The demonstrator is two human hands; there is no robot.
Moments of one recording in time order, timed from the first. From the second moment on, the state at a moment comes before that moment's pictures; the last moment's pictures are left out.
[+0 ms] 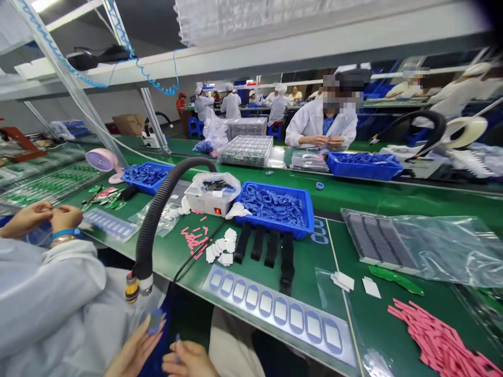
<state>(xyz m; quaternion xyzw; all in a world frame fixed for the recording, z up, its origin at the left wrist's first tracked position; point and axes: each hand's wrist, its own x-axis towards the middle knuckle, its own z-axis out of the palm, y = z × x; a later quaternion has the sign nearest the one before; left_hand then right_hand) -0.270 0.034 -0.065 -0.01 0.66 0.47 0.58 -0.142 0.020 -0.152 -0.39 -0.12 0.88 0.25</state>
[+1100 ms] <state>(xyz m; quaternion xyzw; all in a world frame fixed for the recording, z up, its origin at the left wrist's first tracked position) -0.011 0.038 0.055 -0.06 0.35 0.50 0.79 0.097 0.022 0.031 -0.27 0.00 0.76 0.59</state>
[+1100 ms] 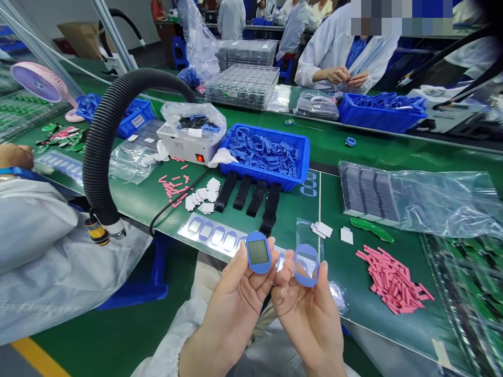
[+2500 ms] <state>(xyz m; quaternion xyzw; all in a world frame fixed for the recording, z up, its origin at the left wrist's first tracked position) 0.006 0.018 0.025 0.34 0.47 0.60 0.54 0.104 0.010 0.037 -0.56 -0.59 0.23 0.54</state>
